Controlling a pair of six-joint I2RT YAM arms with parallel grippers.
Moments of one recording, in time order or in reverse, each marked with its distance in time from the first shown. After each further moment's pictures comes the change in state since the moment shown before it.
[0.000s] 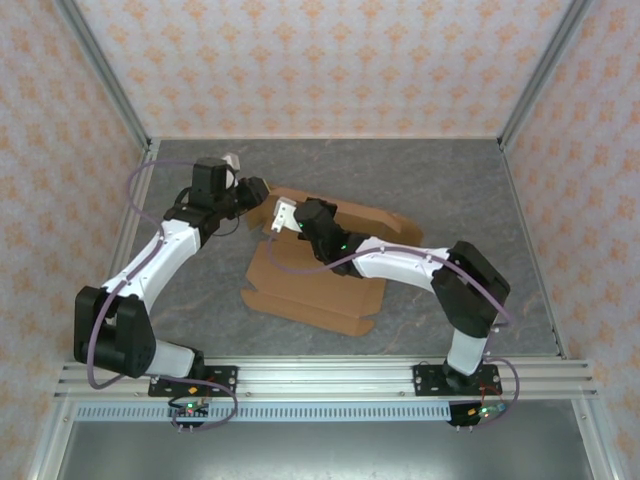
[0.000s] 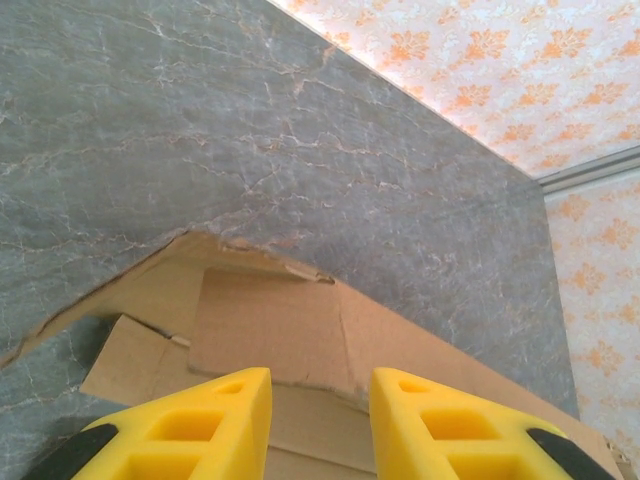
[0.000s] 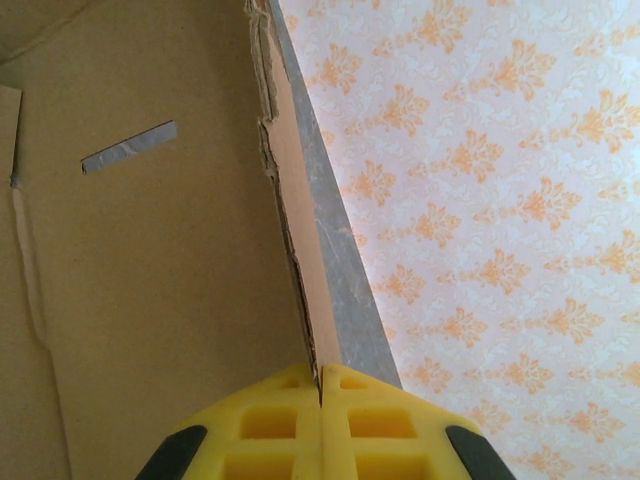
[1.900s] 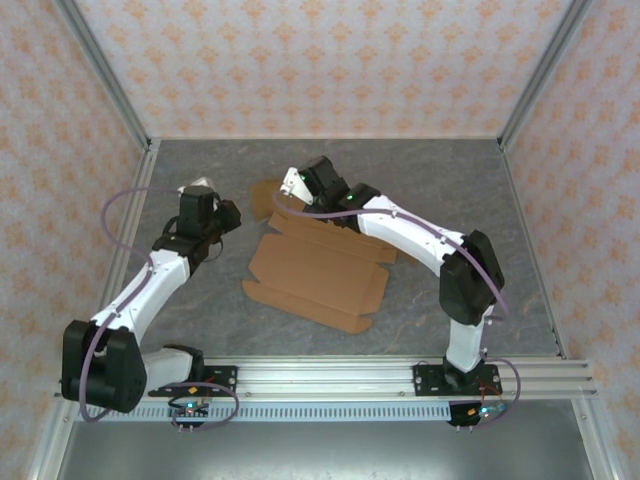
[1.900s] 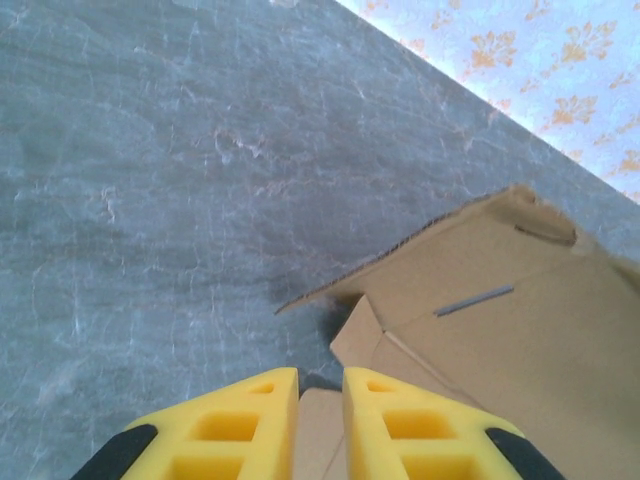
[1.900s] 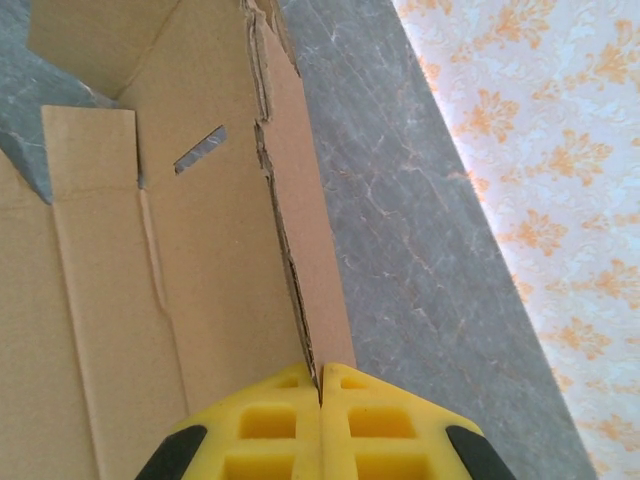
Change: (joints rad) left arm 0.054 -0.174 -0.235 0.039 -0.275 0.074; right arm -0.137 0.068 0.402 -0.647 -0.274 0.310
